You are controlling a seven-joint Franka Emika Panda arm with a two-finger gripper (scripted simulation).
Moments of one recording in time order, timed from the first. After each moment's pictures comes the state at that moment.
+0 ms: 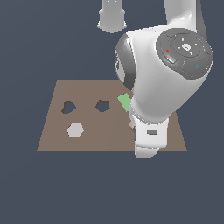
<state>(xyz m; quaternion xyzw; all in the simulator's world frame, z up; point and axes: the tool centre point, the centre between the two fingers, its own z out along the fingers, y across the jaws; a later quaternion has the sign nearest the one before) 0.075 0.086 0.031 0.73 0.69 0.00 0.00</state>
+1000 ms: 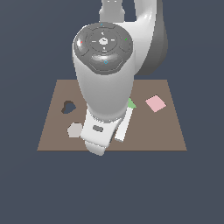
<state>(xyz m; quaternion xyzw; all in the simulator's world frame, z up) 0.072 -0.010 0.036 0.82 0.58 0.00 0.00</state>
